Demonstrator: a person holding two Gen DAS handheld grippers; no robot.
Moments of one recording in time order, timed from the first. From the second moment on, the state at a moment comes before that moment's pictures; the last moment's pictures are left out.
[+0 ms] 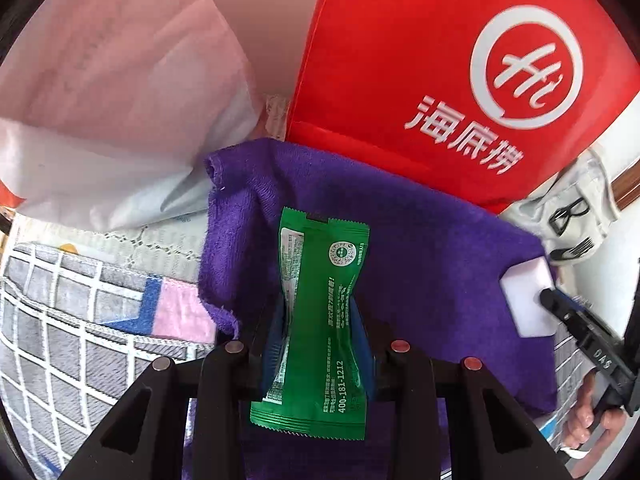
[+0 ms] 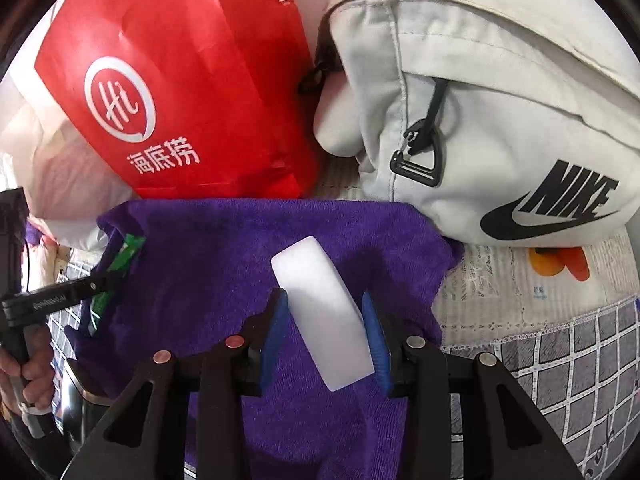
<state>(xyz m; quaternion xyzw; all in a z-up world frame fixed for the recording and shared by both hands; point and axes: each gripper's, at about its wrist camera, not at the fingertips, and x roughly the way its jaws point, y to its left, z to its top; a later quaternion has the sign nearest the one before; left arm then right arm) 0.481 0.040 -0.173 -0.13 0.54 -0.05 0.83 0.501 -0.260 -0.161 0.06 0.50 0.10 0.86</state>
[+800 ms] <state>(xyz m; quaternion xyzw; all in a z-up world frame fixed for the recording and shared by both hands) 0.434 0.013 -0.120 -0.07 0.48 -0.05 0.87 0.442 -0.242 -0.111 0.03 0.43 0.09 0.90</state>
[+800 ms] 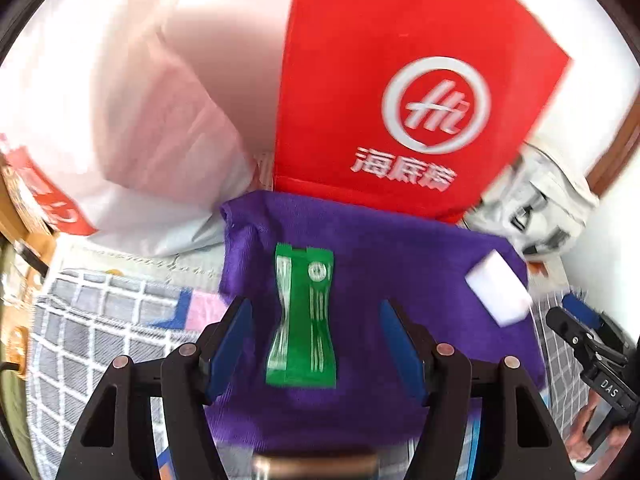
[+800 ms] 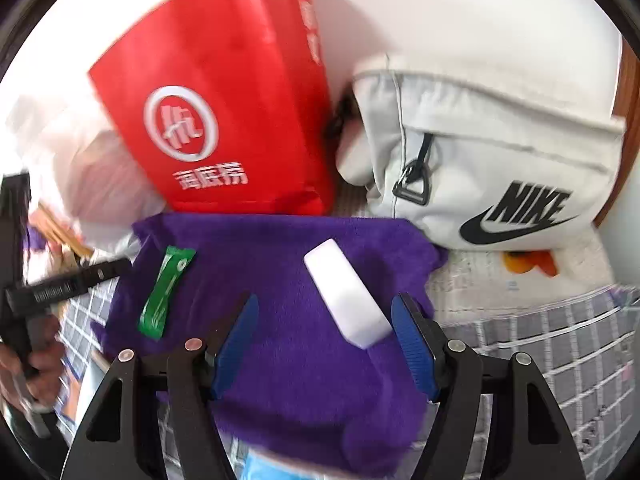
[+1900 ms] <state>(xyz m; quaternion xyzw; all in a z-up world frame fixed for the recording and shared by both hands) 0.159 0.056 -0.116 -0.08 0.46 -0.03 0.88 0.150 -0.211 -0.121 0.01 0.43 0.13 0.89</state>
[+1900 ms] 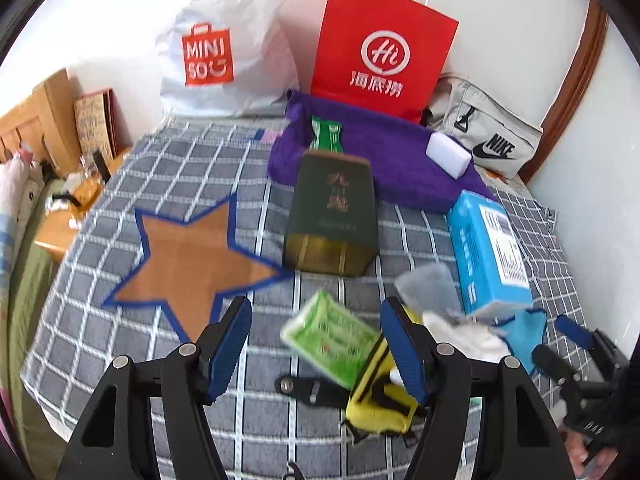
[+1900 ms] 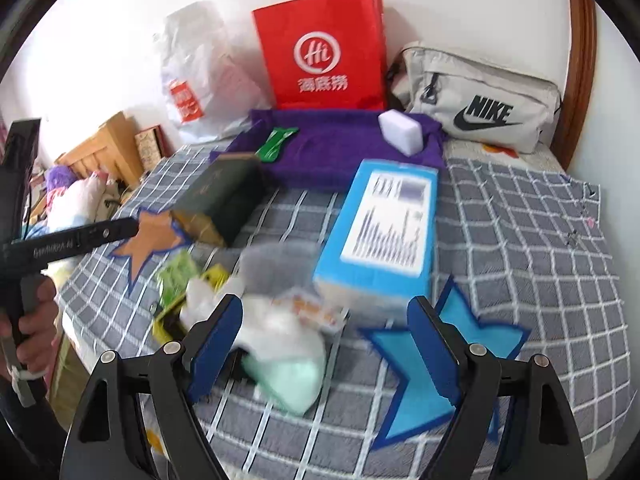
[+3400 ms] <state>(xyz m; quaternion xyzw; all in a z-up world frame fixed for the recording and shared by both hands) 0.186 0.083 -0.179 -0.12 0.48 -0.01 0.87 0.084 -0.231 -0.126 0.09 0.39 0.27 0.87</state>
